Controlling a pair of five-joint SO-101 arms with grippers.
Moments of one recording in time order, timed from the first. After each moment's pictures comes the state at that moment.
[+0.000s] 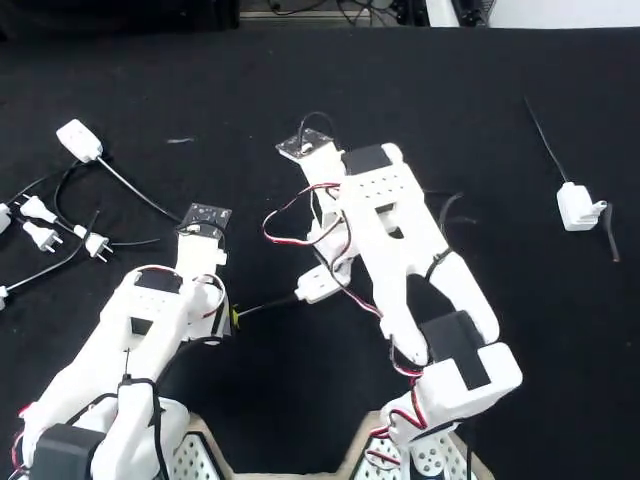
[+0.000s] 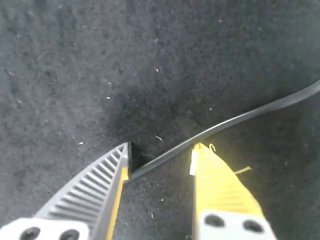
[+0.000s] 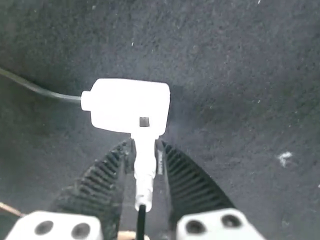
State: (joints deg) left arm 5.3 -27.8 65.7 48.1 -4.6; right arm -18.1 6.5 10.8 84.0 18.7
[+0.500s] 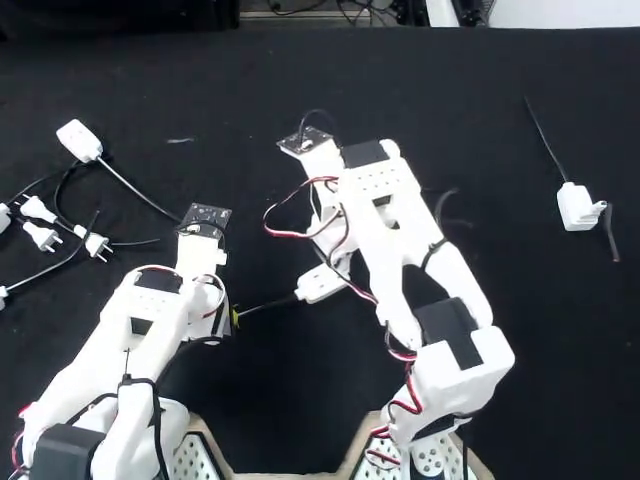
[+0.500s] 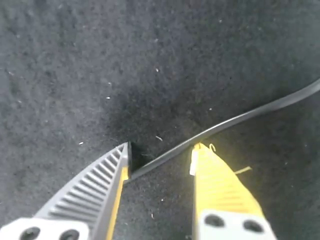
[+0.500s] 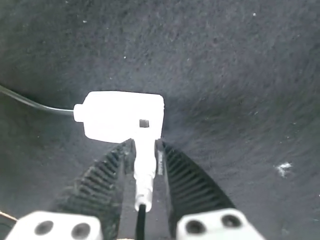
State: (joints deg) left arm 5.3 -27.8 65.7 48.1 -4.6; right arm -17.3 11.9 7.7 83.0 18.7
